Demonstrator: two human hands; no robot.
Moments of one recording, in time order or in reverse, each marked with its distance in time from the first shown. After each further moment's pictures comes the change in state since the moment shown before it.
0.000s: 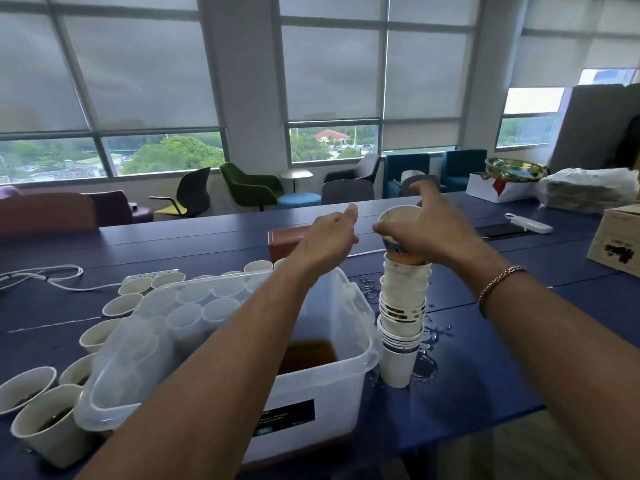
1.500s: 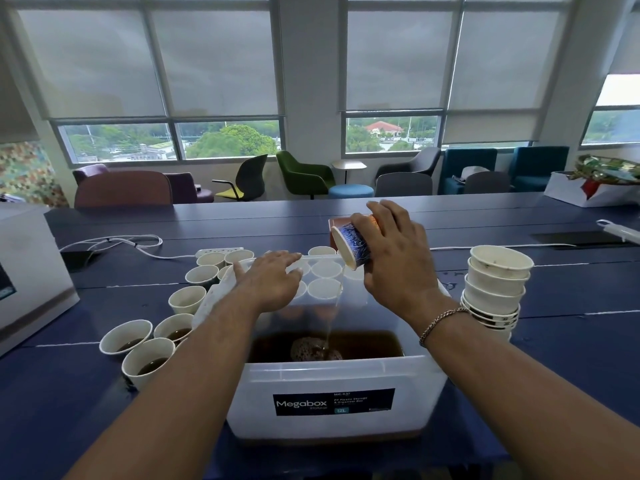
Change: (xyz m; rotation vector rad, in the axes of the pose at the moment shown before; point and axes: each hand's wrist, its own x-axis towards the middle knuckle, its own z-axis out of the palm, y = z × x) left_hand -0.049 -0.152 -0.125 0.748 0.080 -0.274; right_hand -0.029 -0.060 0.149 -0.320 0.229 -0.672
